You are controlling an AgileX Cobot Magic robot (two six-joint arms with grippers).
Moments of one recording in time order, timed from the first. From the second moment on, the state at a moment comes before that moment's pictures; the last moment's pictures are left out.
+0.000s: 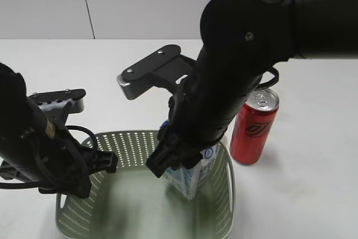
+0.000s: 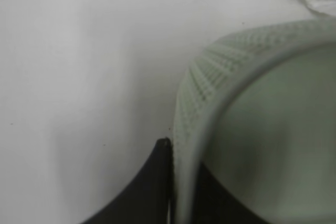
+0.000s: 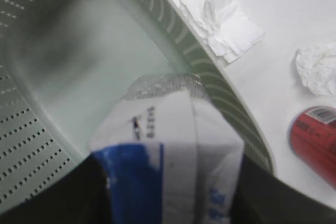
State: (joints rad) left arm -0.68 1.55 -0.72 -0.15 0.62 -0.51; right arm 0.92 1.72 -1.18 0.02 0.80 0.05
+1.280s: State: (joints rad) left arm -0.68 1.53 -0.71 -0.15 0.66 -0.52; right arm 0.82 1.49 -1.23 -0.05 0.86 0.08
